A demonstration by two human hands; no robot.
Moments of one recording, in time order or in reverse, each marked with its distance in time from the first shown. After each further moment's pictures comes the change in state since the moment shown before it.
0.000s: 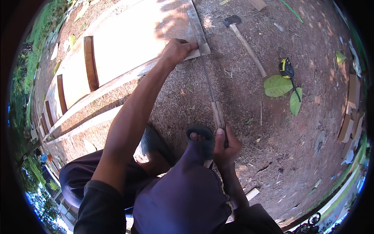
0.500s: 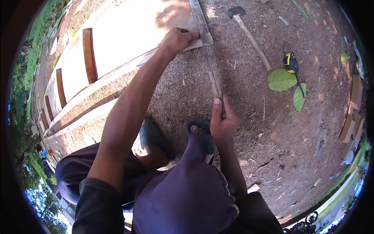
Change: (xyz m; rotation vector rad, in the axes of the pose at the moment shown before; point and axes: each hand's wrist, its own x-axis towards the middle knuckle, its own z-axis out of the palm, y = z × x) left_hand 0.009 -0.002 0.002 -0.031 -0.014 -0.010; right_hand 0.036 0.011 0.020 -0.024 0.045 -0.109
